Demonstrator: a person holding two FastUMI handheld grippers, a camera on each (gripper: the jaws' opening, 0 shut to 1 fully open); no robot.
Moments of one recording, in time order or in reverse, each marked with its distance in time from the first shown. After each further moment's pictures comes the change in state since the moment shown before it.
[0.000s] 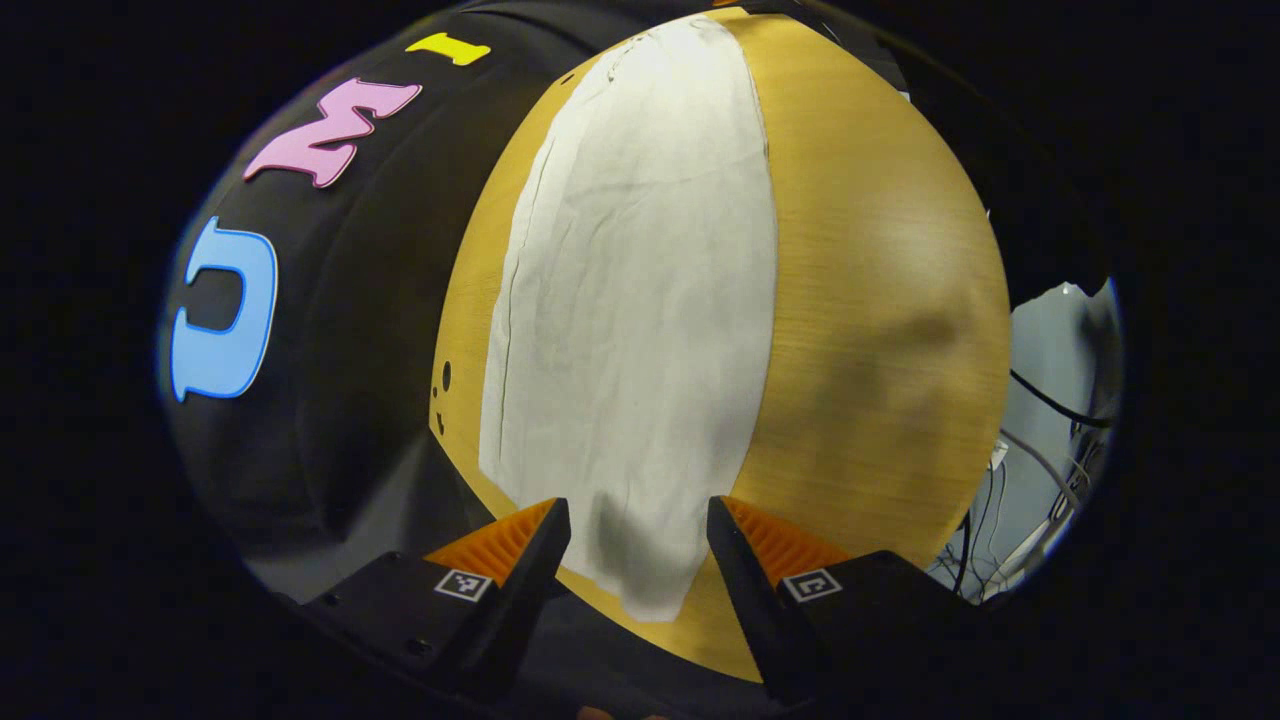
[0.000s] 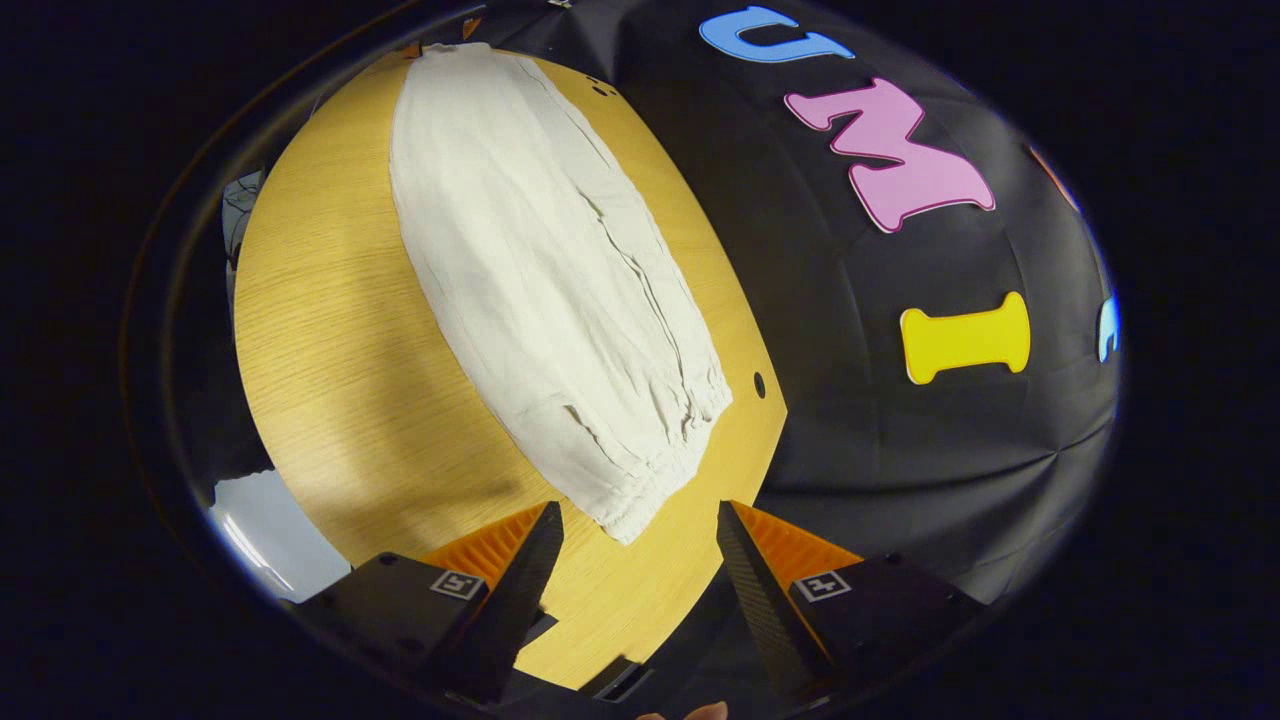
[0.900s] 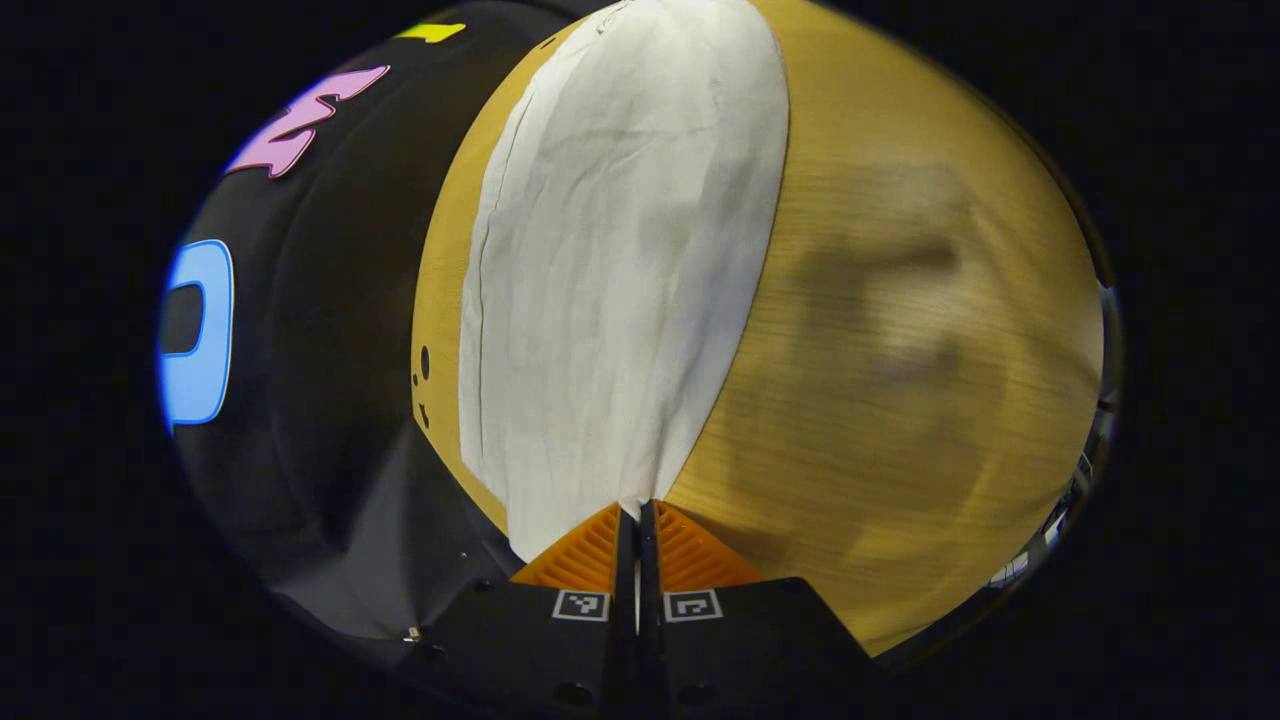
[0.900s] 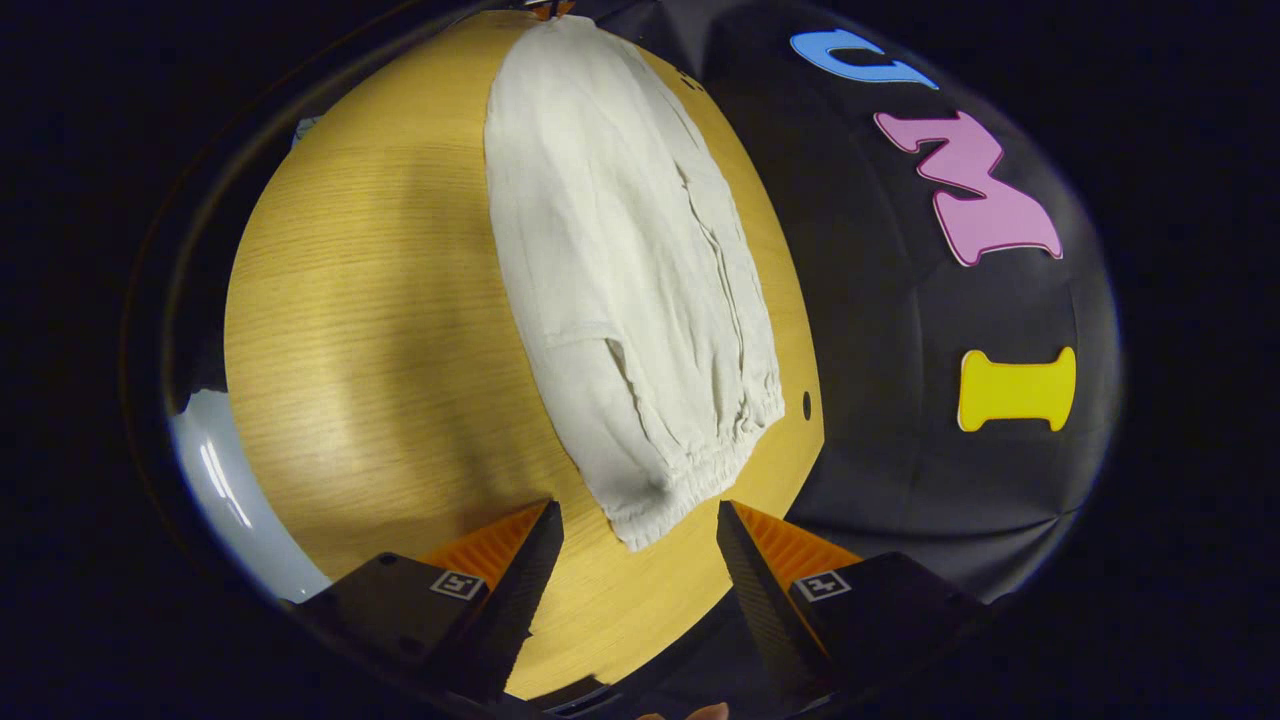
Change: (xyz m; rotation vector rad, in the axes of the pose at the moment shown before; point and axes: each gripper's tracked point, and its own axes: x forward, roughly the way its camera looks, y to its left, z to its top) left arm 0.050 0.014 -0.002 0.016 0.130 -0.031; right arm 0.053 0.020 -0.028 -0.231 -0.048 0.102
